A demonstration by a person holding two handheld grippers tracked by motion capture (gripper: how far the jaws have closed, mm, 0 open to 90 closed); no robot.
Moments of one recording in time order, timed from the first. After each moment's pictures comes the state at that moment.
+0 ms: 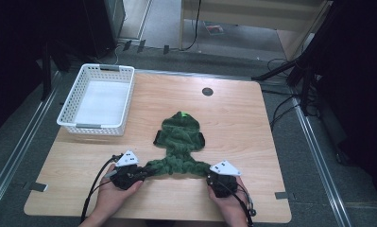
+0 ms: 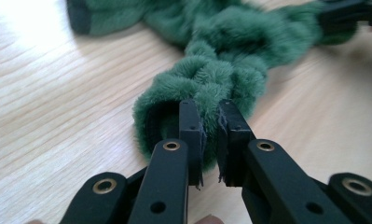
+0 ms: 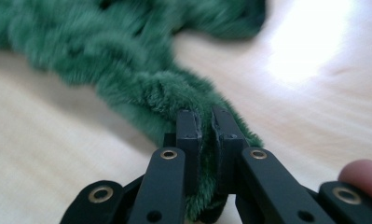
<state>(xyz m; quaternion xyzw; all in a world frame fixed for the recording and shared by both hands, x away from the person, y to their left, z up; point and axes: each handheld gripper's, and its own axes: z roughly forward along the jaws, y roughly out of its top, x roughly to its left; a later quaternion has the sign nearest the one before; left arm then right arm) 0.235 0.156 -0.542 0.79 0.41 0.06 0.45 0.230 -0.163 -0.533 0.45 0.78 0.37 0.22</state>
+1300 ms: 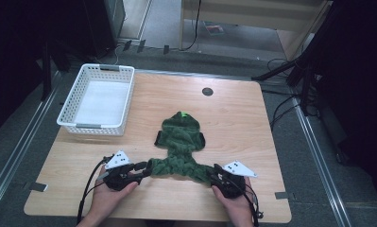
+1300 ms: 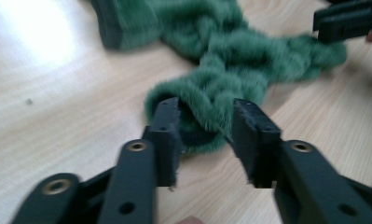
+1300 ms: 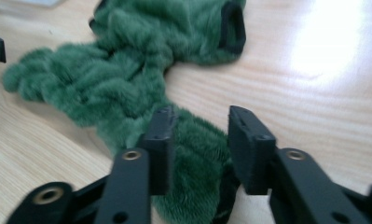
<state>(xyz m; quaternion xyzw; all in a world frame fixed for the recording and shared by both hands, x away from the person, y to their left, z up) 0.227 0.176 -0.540 0.76 0.42 0.10 0.49 0.227 -0.186 -0.529 0.47 0.75 0.43 0.18</state>
